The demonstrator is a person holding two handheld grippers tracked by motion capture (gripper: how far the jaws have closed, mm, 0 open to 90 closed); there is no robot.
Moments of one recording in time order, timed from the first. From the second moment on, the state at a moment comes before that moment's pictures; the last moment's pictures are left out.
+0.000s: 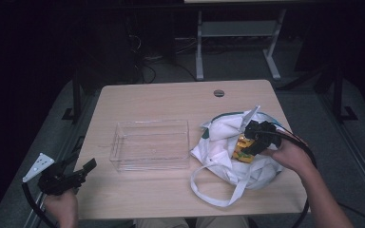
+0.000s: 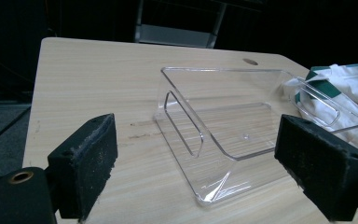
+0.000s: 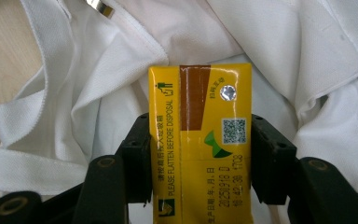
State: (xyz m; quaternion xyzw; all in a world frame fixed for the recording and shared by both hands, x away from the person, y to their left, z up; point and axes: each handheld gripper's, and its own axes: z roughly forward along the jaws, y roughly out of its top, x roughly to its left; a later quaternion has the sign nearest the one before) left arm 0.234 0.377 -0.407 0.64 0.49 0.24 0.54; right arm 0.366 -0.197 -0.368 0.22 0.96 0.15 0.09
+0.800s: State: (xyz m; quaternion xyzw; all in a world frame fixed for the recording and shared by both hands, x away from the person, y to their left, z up) left arm 0.234 0.379 -0.407 0.64 0.50 0.24 0.53; right arm 0.371 -0.197 -0.363 0.21 0.96 0.14 0.08
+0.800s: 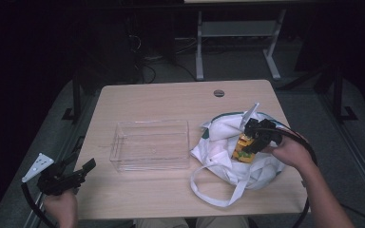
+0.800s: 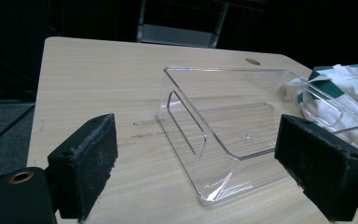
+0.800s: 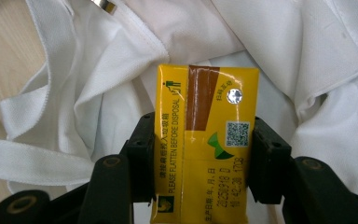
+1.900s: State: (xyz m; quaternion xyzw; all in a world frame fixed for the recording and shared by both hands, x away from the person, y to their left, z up) left arm 0.233 0.378 -0.407 0.64 0.50 0.24 0.53; right arm 0.374 -0.191 -0.300 0.20 0.97 0.15 0.07
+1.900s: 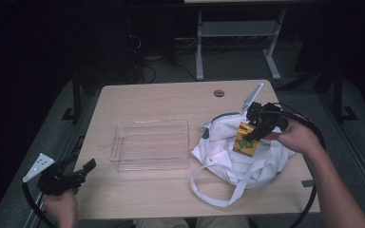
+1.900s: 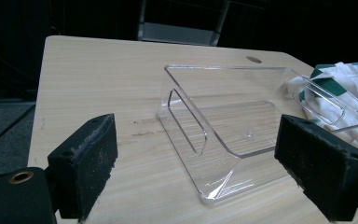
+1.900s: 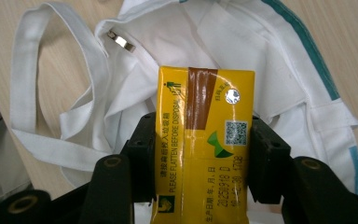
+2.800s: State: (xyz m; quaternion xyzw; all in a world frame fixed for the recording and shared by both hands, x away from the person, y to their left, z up) left arm 0.234 0.377 -0.407 0.64 0.50 0.24 0.53; right arm 0.383 -0.161 -0.250 0.17 0.97 0.17 0.06
